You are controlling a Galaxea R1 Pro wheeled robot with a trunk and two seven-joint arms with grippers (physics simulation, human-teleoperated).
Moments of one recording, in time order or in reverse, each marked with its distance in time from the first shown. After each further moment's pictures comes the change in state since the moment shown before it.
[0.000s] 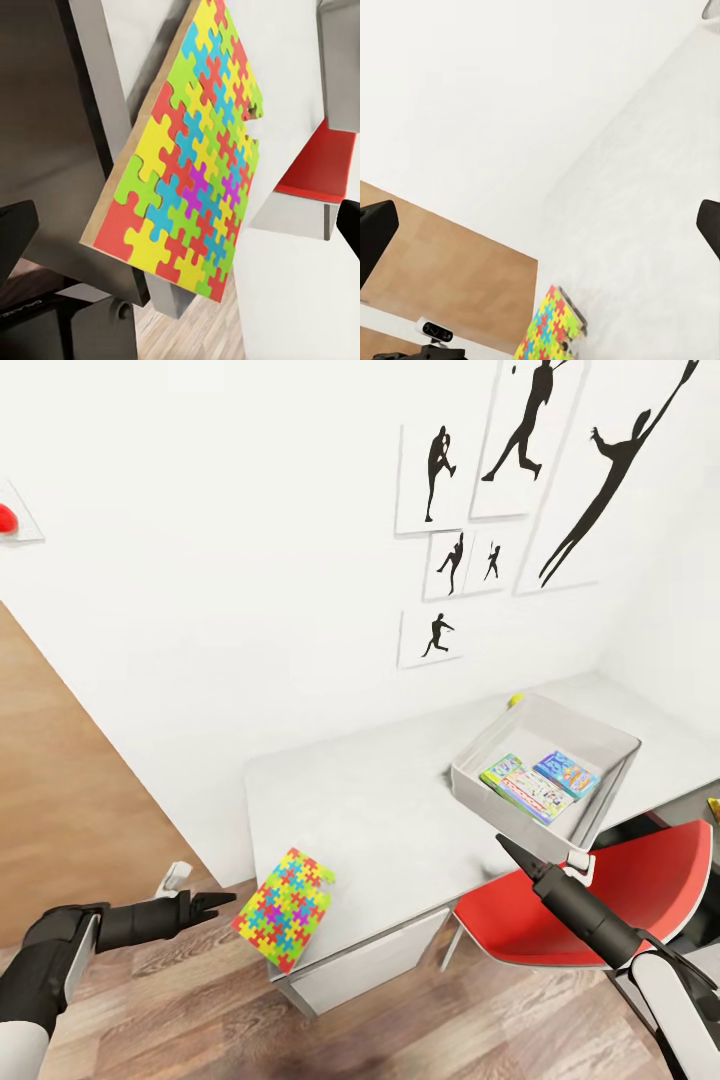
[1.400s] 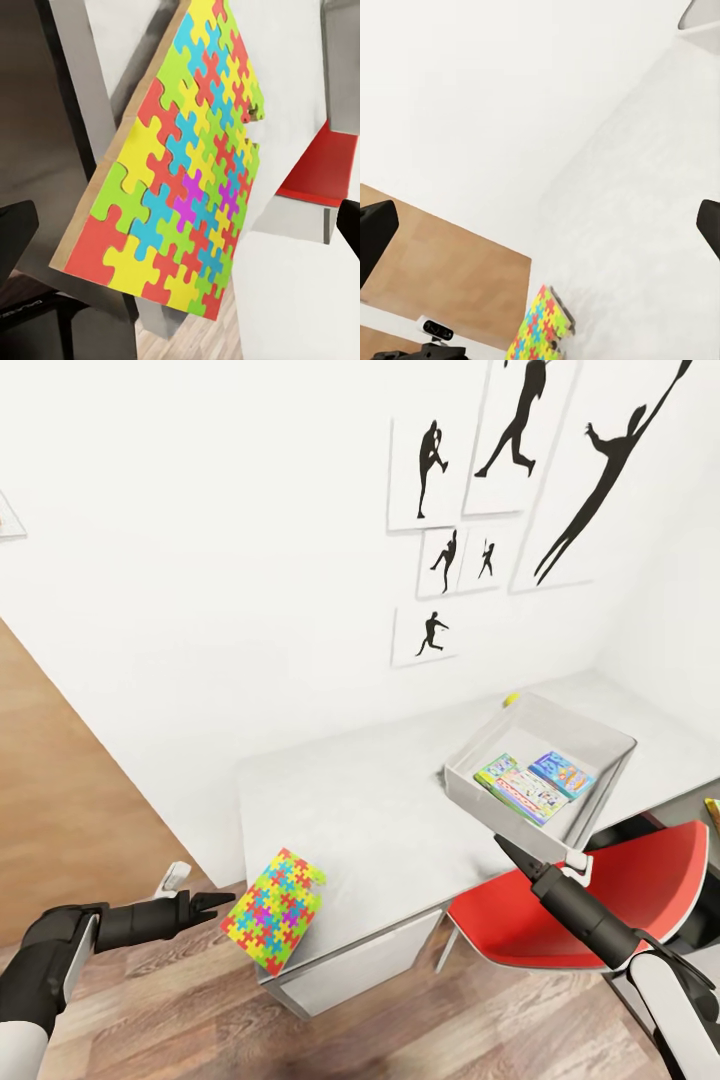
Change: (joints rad) left arm 0.000 0.002 0.001 0.000 0.000 0.011 0.001; right arm 0.000 0.002 0.005 -0.001 0.000 0.003 -0.006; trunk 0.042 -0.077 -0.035
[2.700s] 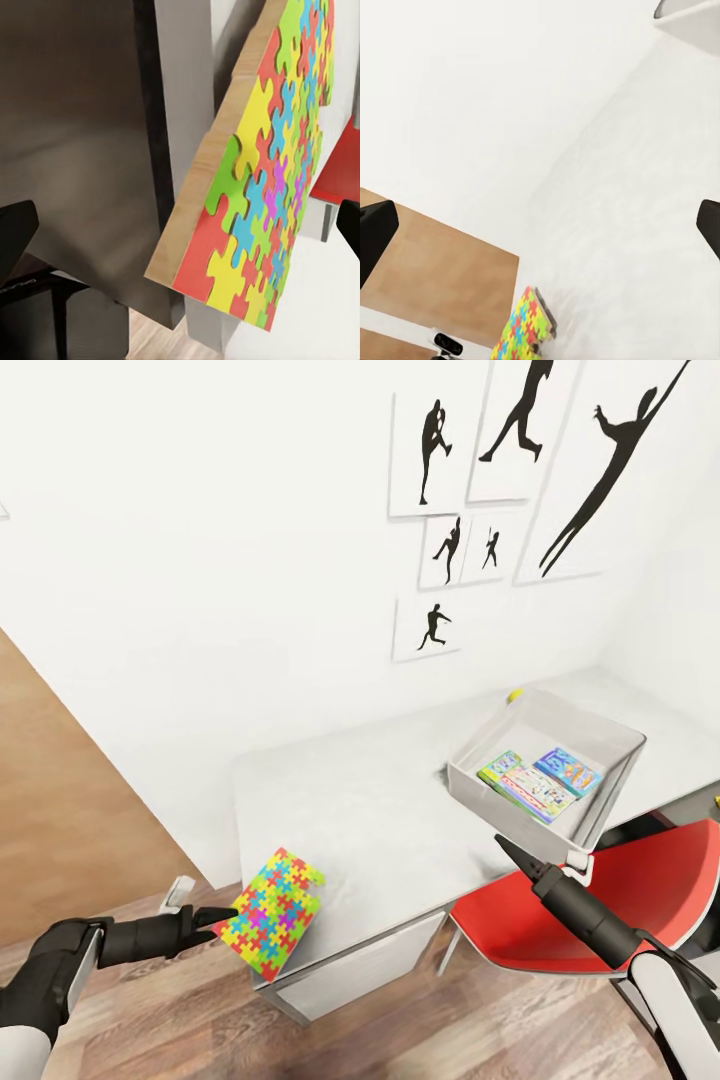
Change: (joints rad) left arm 0.000 0.000 -0.008 0.098 -0.006 0.001 0.007; right arm 0.000 -0.003 -0.001 0.000 0.000 0.002 0.000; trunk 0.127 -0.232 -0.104
